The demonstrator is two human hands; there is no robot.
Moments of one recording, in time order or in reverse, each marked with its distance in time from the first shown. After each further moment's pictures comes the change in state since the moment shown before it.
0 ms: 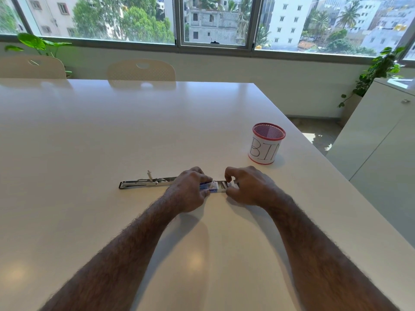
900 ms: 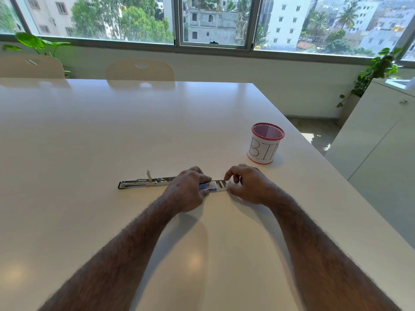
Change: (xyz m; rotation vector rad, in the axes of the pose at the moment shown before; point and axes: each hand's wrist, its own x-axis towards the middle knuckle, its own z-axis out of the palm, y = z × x) left_hand 0.001 -0.001 0.000 0.010 -0.012 -0.004; right_hand 0.001 0.009 0.003 0.220 0.016 -0.001
